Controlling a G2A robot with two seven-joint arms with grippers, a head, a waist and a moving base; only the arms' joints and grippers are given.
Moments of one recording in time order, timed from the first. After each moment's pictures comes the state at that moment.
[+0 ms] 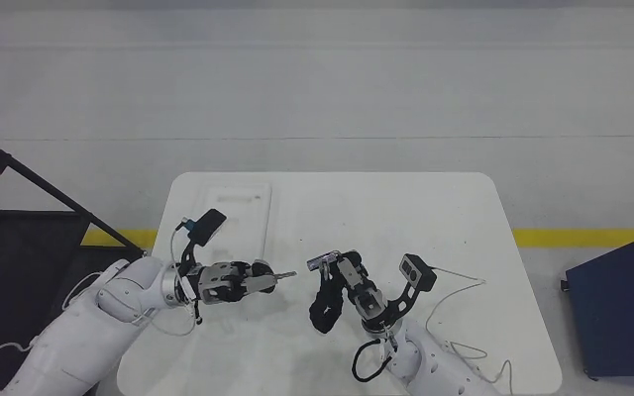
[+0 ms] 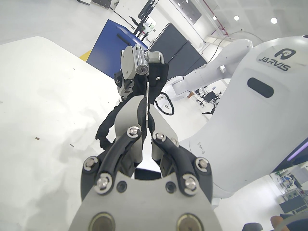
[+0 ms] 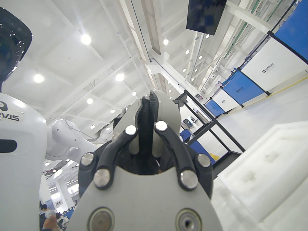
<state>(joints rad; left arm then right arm) 1.27 -0.70 -1.10 -1.68 -0.39 -1.01 -0.79 -1.20 -1.19 0.63 -1.44 -0.56 -1.01 -0.81</state>
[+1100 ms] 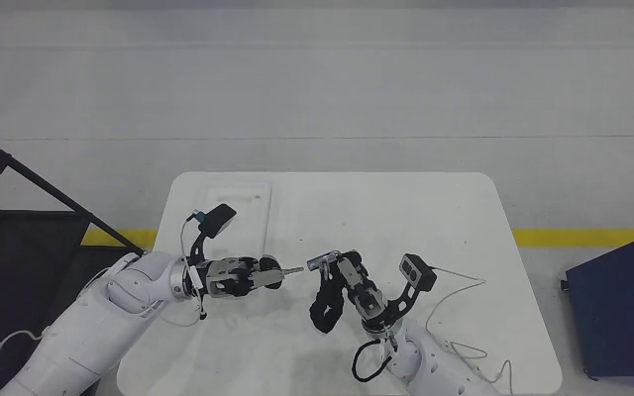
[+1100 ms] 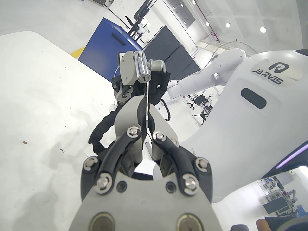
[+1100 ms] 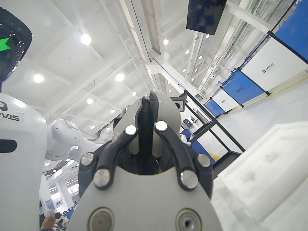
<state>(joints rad) 1.20 -0.71 -1.03 -1.66 -0.48 -0.95 -0.85 -1.20 -1.19 0.63 -1.44 -0.56 -1.01 -0.81</state>
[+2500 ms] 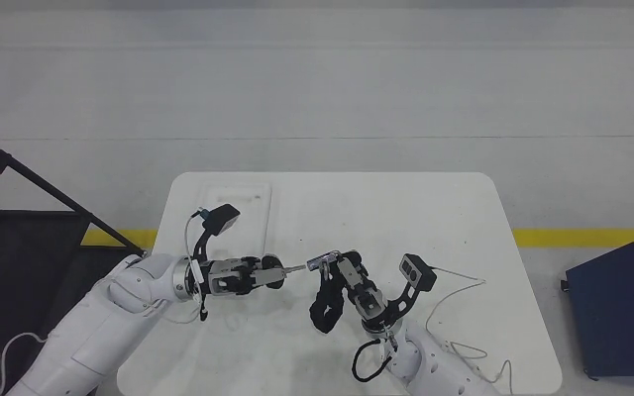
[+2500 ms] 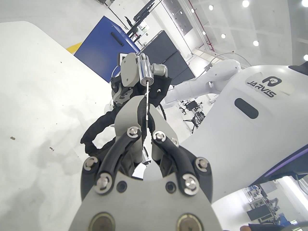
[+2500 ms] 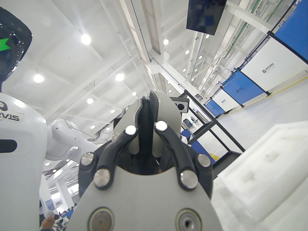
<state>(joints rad) 1.22 -0.74 -1.07 -1.66 -0.56 -0.87 -0.94 -1.20 -1.19 0.63 -1.44 -0.56 -1.01 -0.81</state>
